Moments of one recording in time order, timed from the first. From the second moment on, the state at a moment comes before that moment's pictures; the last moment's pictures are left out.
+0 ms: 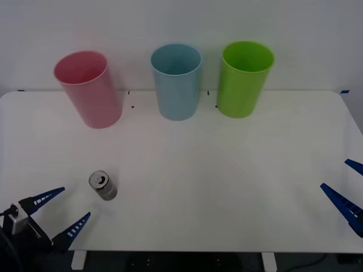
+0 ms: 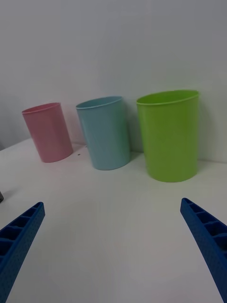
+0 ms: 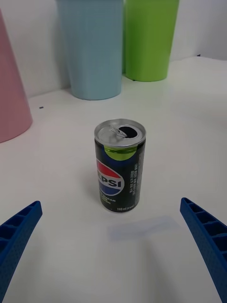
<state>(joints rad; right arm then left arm) 0.35 -0.40 -0.52 -1.66 0.96 -1.22 0.00 0.29 0.38 0.33 -1.40 -1.11 -1.10 -0.38</state>
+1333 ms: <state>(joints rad) 0.35 -0.40 -0.52 -1.66 0.96 -1.22 0.00 0.10 0.29 0.23 -1.22 -1.13 -0.98 -0.42</state>
